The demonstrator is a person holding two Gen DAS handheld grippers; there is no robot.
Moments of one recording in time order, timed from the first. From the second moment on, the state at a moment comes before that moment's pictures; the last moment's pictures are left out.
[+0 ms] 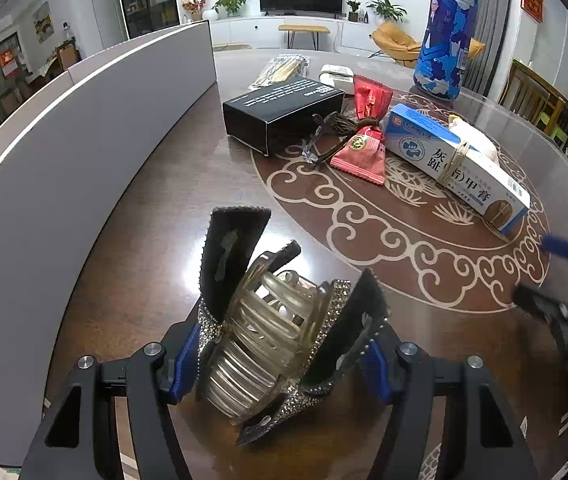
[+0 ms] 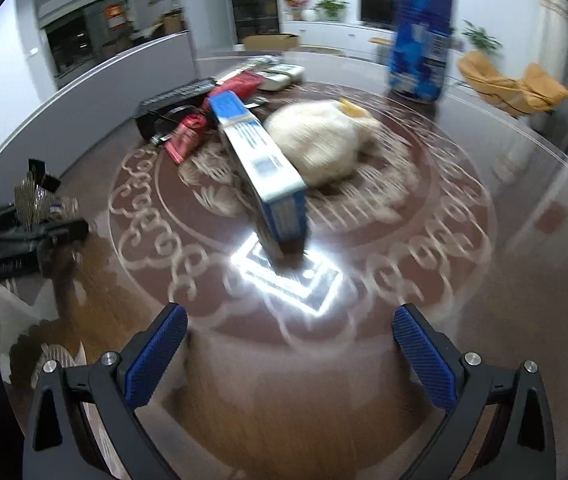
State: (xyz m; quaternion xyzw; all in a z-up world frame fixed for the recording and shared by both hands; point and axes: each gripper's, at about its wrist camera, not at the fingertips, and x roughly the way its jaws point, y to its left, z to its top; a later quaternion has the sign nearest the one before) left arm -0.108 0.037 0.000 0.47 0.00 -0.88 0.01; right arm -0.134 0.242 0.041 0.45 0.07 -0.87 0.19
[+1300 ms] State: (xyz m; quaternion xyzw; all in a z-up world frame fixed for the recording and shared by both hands) left arm -0.092 0.017 0.000 0.50 0.00 -0.87 0.00; right arm -0.142 0.237 0.047 0.43 0.10 -0.87 0.20
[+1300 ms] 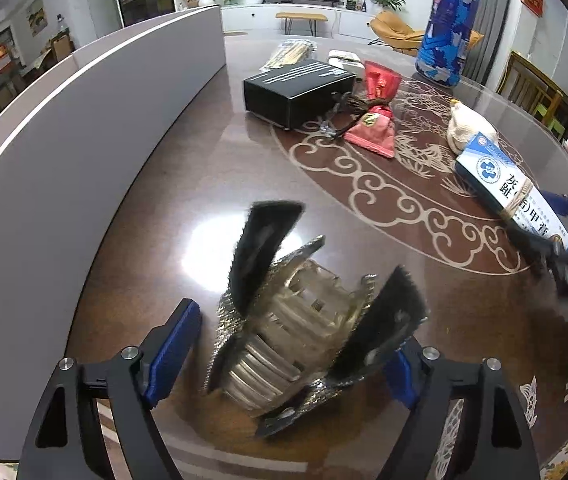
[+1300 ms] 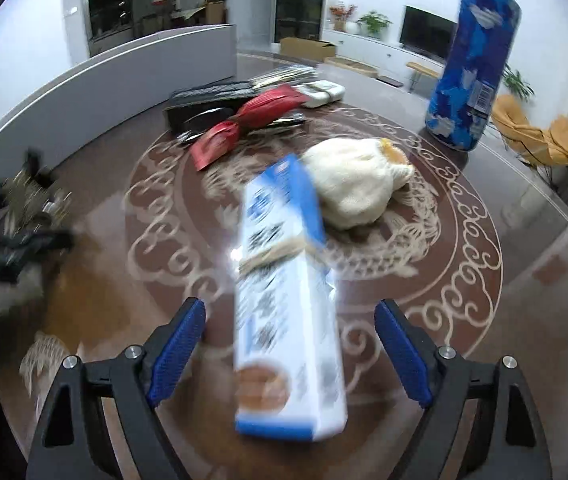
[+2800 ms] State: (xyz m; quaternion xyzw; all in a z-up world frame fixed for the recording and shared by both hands) left arm -0.075 0.018 0.012 0.49 -0.01 -0.87 -0.04; right arm -0.124 0.218 0.049 0.48 0.13 -0.83 0.24
